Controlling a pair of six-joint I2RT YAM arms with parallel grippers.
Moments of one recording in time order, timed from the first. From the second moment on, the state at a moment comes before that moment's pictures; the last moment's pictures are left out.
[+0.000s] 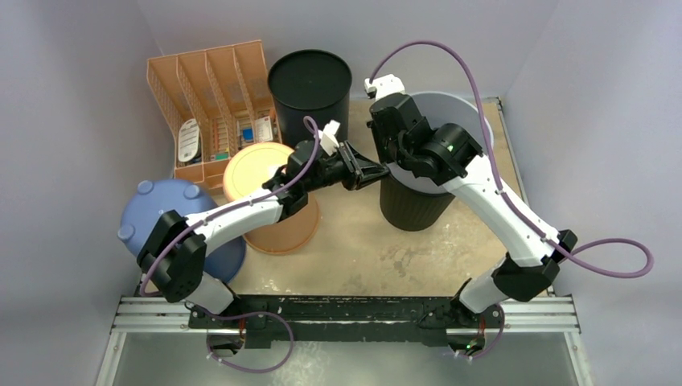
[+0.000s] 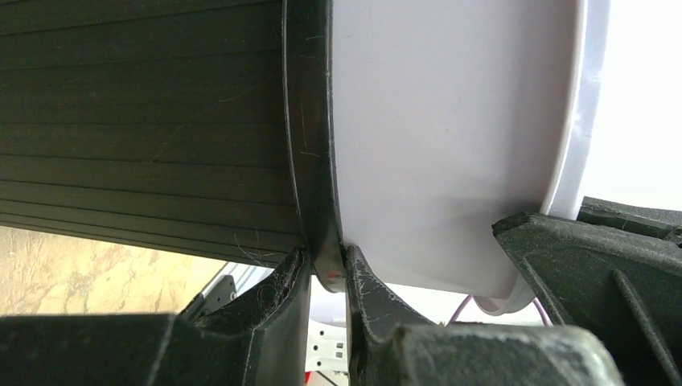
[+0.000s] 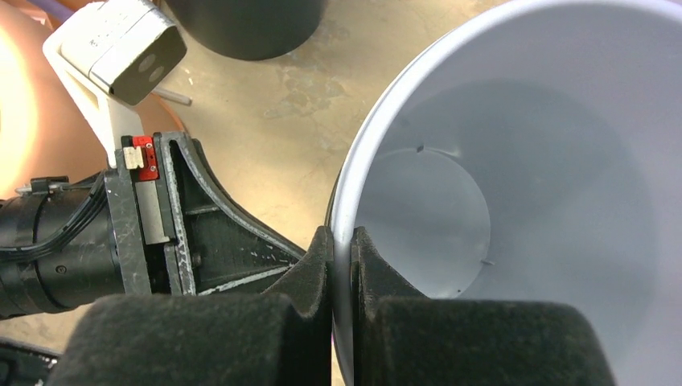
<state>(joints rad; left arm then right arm) -0.74 1.52 1.02 0.38 0.34 -1.38 0.84 1.52 1.91 -1.08 0.55 0.22</state>
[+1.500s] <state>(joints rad) -0.70 1.47 0.94 0.49 0.33 -1.39 0.85 1.65 2.28 -1.35 0.54 0.21</state>
